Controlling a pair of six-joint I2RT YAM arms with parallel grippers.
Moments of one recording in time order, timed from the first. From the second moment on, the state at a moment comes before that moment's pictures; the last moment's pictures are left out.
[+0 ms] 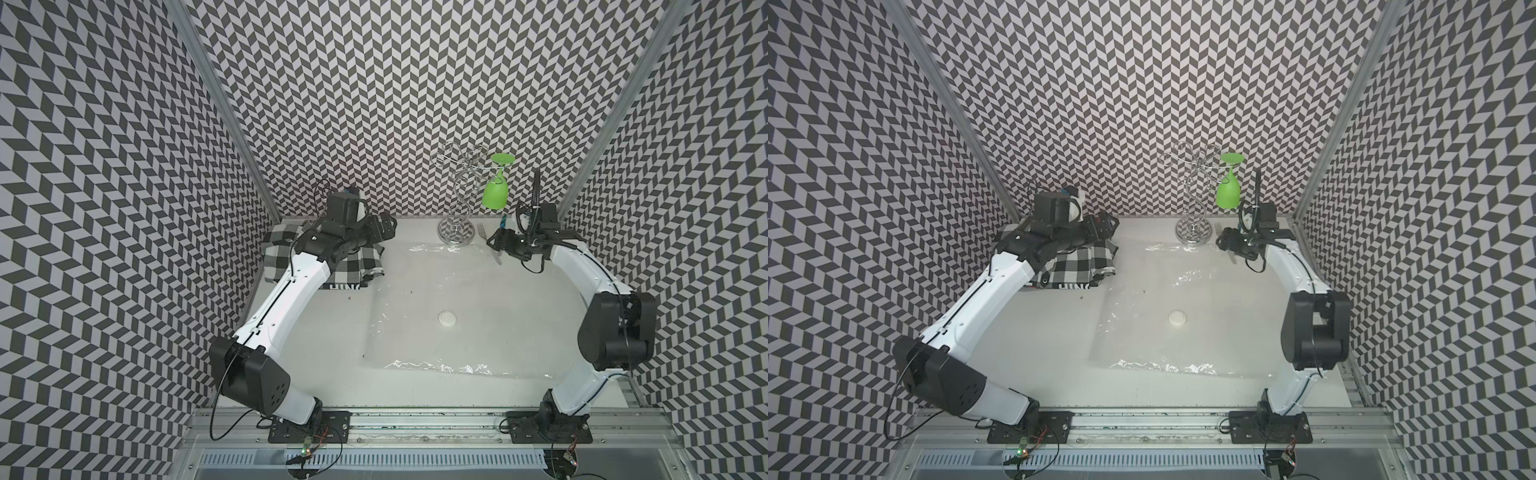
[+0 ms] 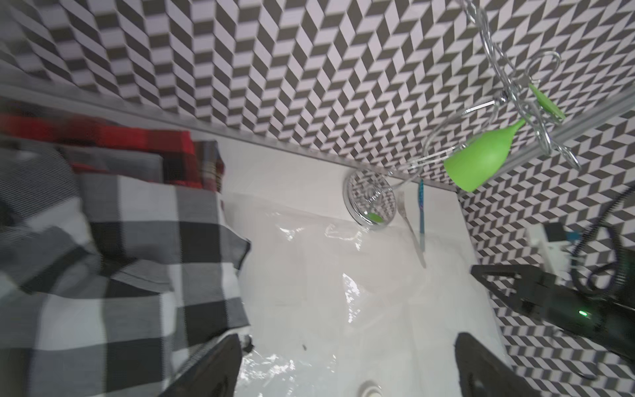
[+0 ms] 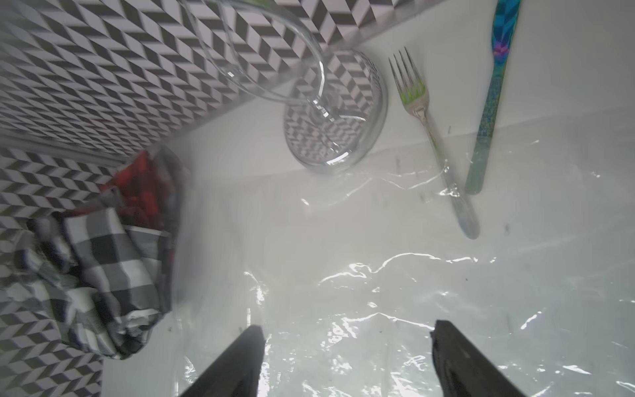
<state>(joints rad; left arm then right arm) -0.34 1.48 1.53 -0.57 0.13 -0.53 0.01 1.71 1.44 -0.57 -0.38 0.31</state>
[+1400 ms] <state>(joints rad) 0.07 1.44 0.26 1.01 0.02 -0.09 -0.05 1.34 0.36 0.83 -0.02 0.12</state>
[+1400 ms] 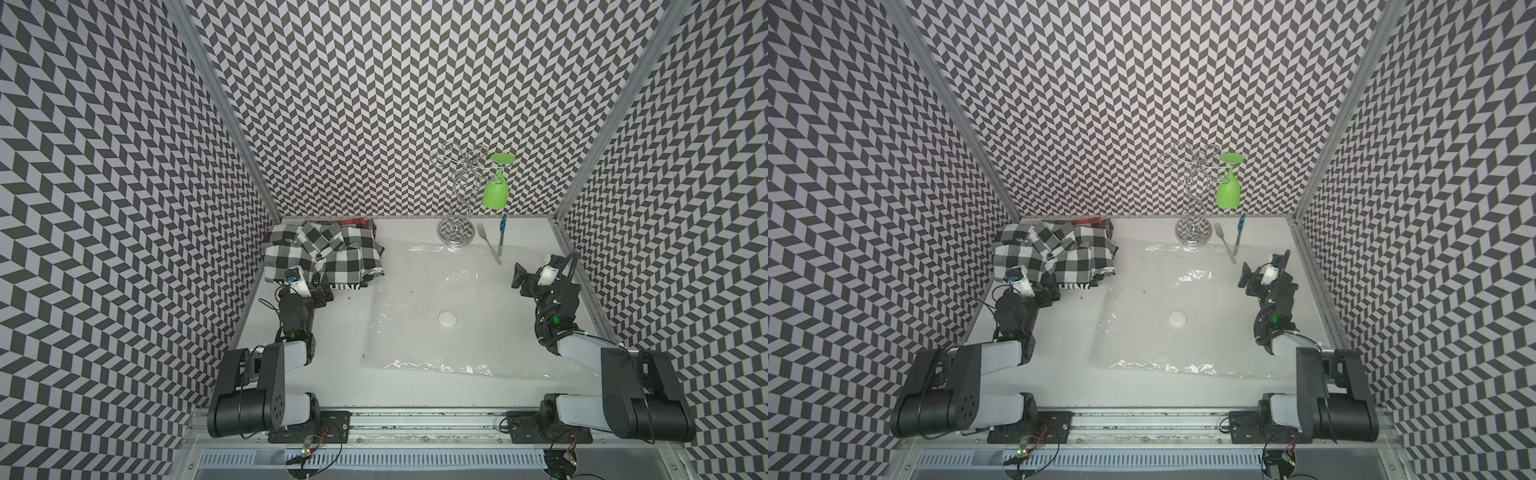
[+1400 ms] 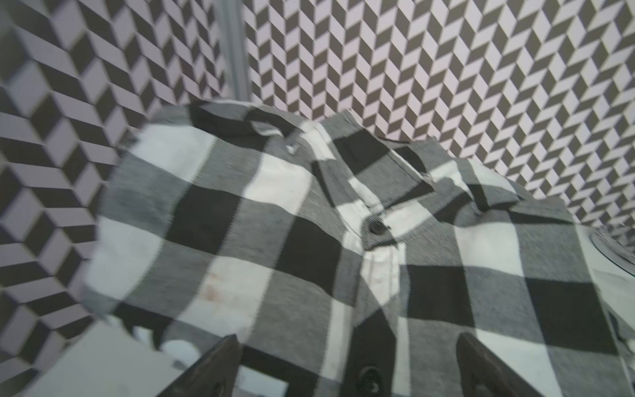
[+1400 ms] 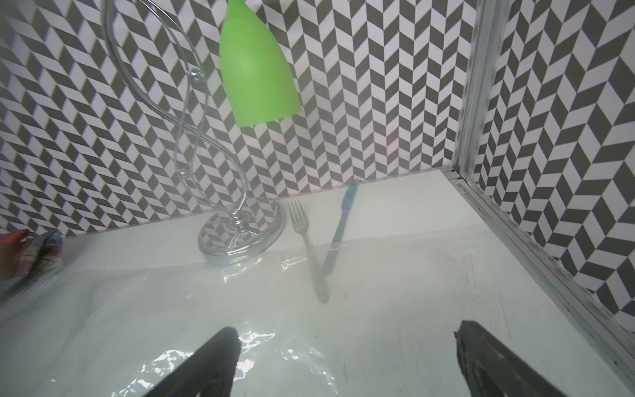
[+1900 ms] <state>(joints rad) 0.00 1.56 0.26 1.19 0.02 -0.01 0.02 1.56 0.24 1.16 0.05 0.08</state>
